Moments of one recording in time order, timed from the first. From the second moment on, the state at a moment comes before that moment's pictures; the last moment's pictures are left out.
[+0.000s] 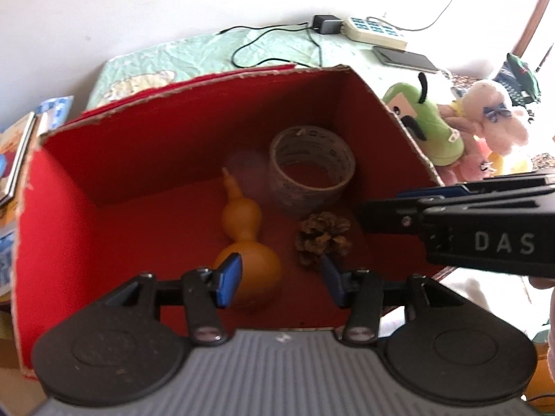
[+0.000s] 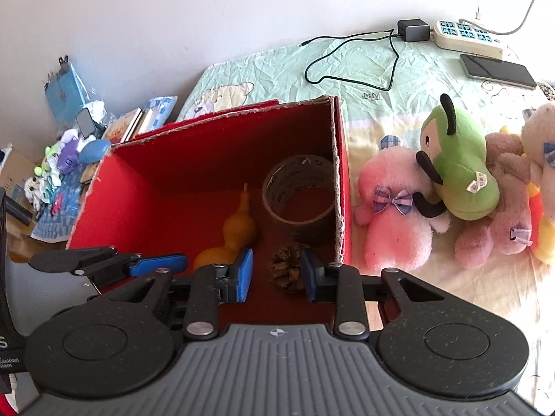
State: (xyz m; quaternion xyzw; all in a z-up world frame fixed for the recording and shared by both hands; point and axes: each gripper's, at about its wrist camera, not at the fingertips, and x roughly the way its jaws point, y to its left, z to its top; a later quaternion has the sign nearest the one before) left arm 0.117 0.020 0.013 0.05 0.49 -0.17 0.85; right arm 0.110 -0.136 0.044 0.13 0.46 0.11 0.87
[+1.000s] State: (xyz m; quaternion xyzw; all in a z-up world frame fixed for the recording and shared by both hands) left arm 0.081 0.027 0.045 0.07 0.48 0.00 0.88; right arm 0.083 -0.143 0.049 0.13 0.43 0.14 0.88
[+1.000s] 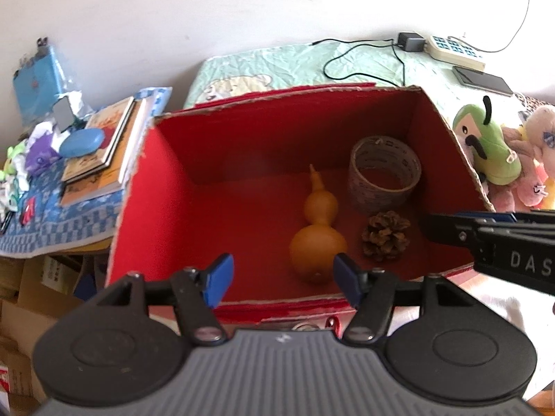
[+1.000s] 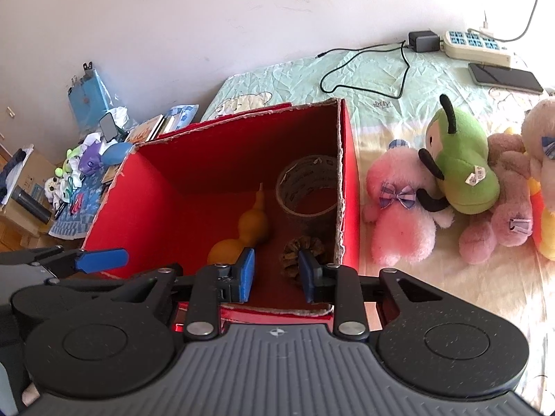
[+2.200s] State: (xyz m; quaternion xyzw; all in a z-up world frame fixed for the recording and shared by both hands) left arm 0.021 0.040 0.031 0.05 0.51 0.07 0.86; right arm 0.033 -0.126 0.013 0.12 0.50 0.23 0.82
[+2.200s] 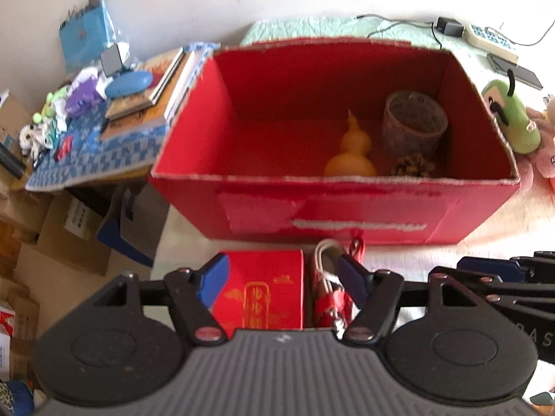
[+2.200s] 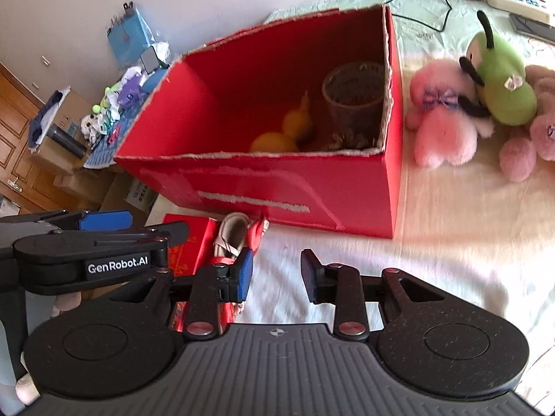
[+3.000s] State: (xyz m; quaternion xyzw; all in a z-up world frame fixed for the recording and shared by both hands) left arm 0.021 0.040 -0.010 0.05 0.56 0.04 0.83; right arm 0.039 -0.121 -0.013 0.14 0.55 0.22 0.79
